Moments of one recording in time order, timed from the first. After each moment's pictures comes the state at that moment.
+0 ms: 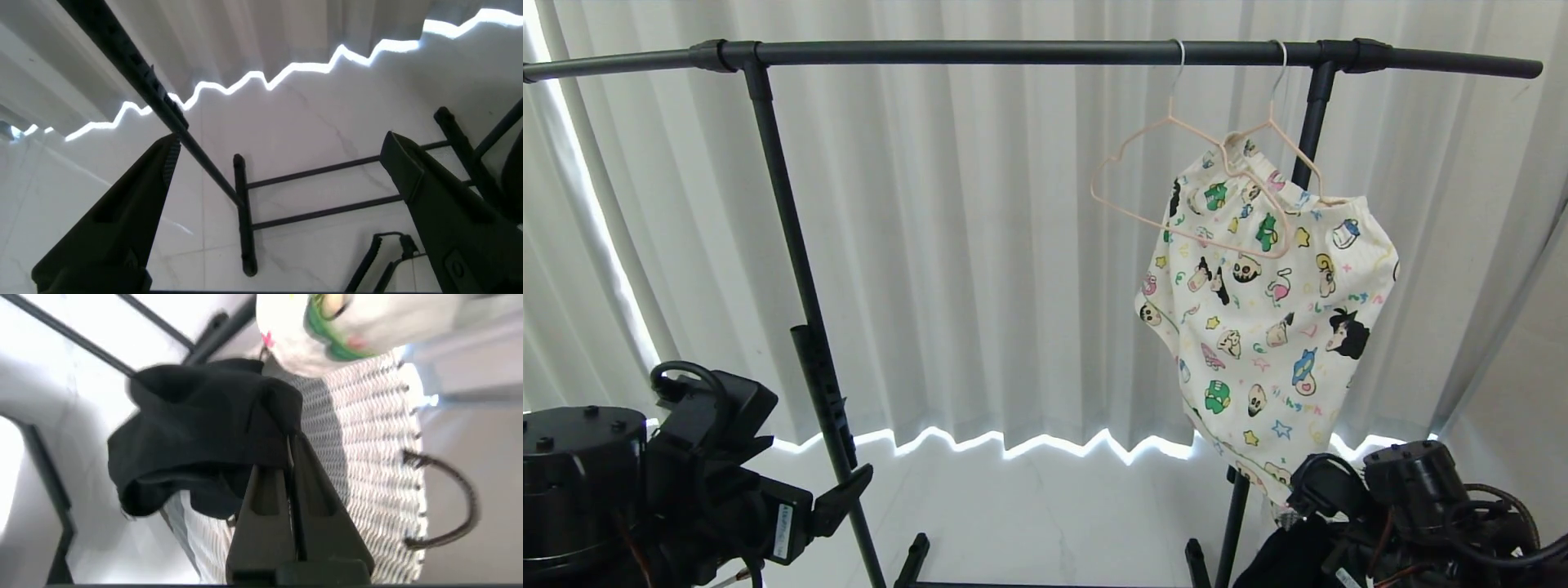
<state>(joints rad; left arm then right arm) -0.31 1.28 -0.27 -0.53 0.14 0.13 0.47 1.81 -0.27 -0.69 -0.26 -0.35</state>
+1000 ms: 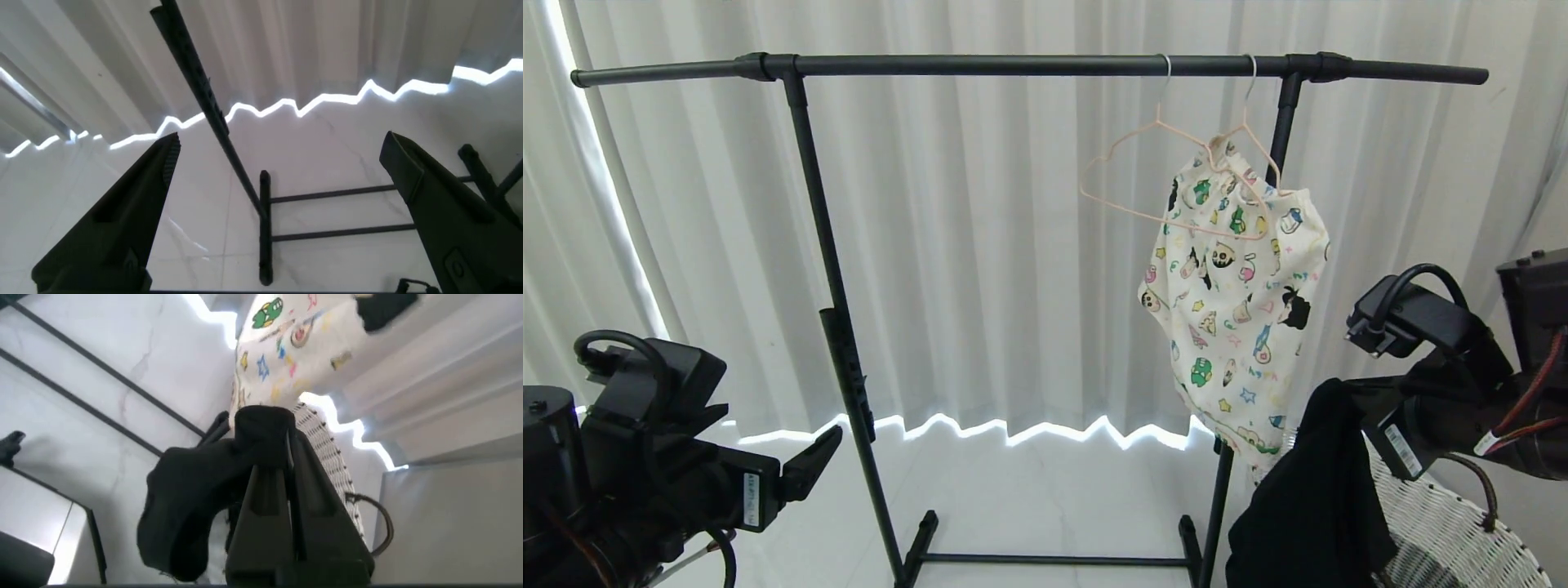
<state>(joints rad) -0.30 1.20 -0.31 -0.53 0.25 0.15 0.58 1.36 -0.82 0.03 -0.25 -0.29</state>
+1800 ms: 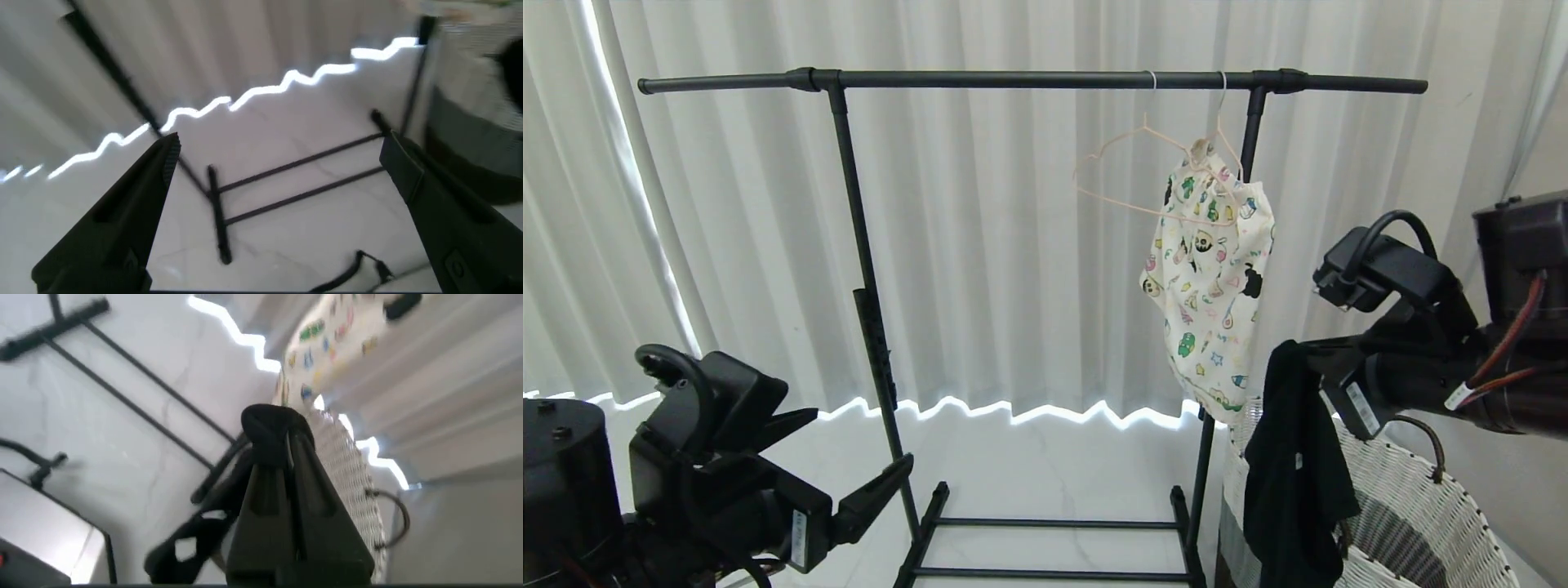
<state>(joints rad) -0.50 1.22 -0.33 -0.53 0.11 0.14 0.66 1.43 -0.98 0.03 -0.19 -0.29</state>
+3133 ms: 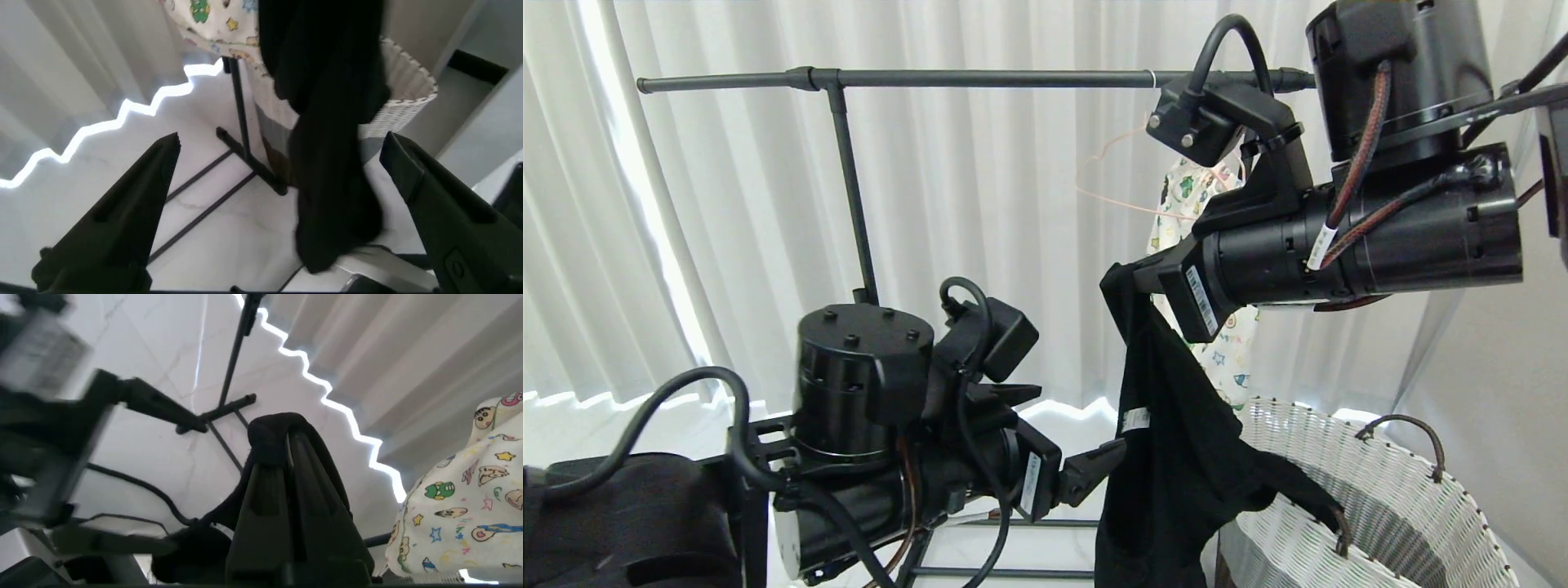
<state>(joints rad) -0.75 1.63 -0.70 -0.54 -0.09 -0.03 0.89 1.71 -1.62 0.33 0.04 -0.14</state>
